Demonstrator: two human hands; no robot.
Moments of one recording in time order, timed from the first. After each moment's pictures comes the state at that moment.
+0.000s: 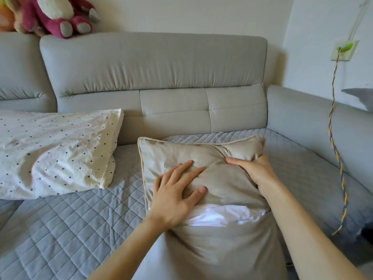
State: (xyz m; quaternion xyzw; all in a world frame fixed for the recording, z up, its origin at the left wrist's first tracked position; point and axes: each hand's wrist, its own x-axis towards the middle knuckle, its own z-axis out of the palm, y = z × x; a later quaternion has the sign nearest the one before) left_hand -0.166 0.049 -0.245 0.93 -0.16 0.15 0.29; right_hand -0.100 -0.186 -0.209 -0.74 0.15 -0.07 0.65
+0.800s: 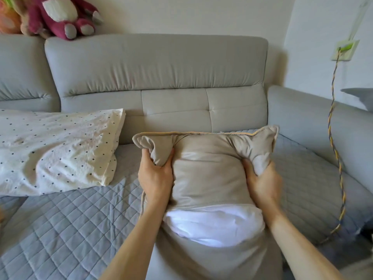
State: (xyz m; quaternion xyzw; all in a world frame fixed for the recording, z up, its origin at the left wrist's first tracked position) left_hand -0.139 0.046 -0.226 0.73 0.11 0.40 0.54; right_hand -0.137 -0.191 -0.243 -0.84 0.13 -0.27 0.45
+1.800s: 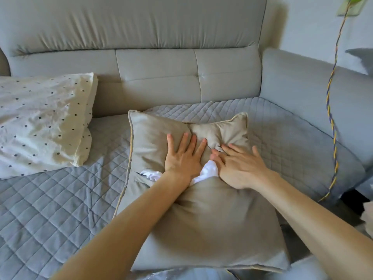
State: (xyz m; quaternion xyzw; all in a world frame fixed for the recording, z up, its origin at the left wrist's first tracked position) left_hand -0.082 -0.012 -0.282 0.98 -0.17 0.02 -0.13; right_hand -0.115 -0.174 -0.248 -0.99 -0.06 0.11 0.01
